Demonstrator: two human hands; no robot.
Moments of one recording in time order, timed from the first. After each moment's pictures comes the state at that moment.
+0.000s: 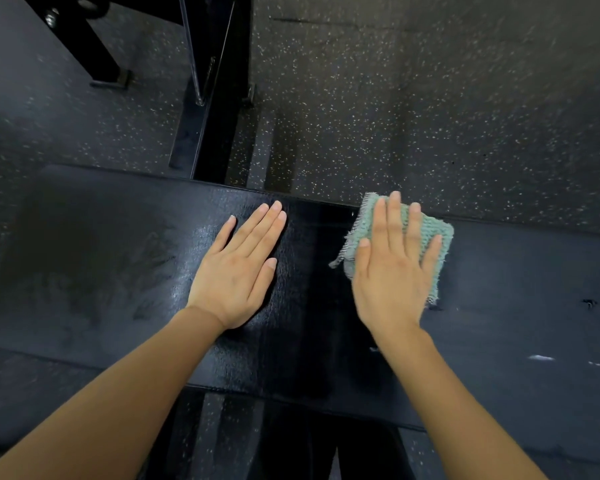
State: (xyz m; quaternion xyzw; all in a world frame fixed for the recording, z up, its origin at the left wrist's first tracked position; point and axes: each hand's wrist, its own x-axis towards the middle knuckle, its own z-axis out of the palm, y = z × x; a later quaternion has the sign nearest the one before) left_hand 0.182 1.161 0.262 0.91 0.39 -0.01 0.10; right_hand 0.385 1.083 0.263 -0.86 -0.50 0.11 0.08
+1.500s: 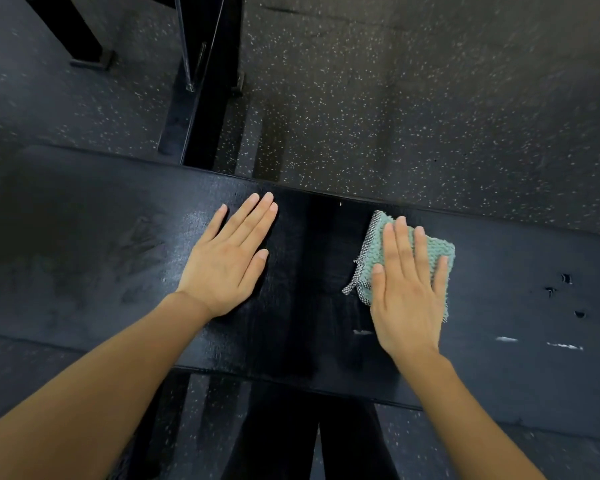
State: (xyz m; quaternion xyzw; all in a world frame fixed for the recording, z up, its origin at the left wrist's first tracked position) left_hand 0.180 1.158 0.263 0.92 0.38 -0.01 0.11; right_hand 0.412 1.026 0.265 -0.84 -0.53 0.12 0.05
